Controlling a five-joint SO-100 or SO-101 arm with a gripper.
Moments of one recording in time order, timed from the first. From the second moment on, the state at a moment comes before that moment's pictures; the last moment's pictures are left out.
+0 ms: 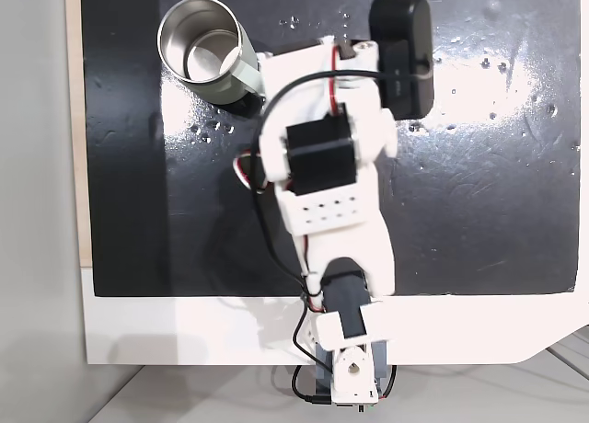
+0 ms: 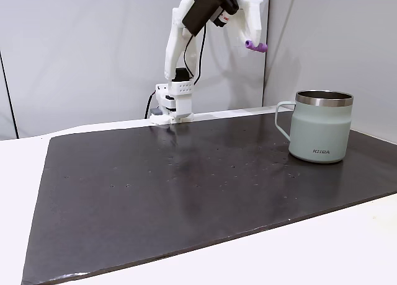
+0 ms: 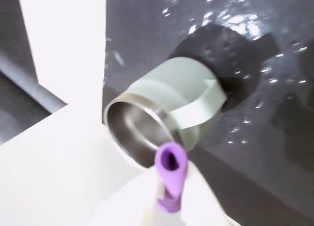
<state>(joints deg) -15.3 73.7 27.5 101.5 0.2</state>
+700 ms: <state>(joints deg) -25.8 42.1 -9.7 92.5 -5.0</state>
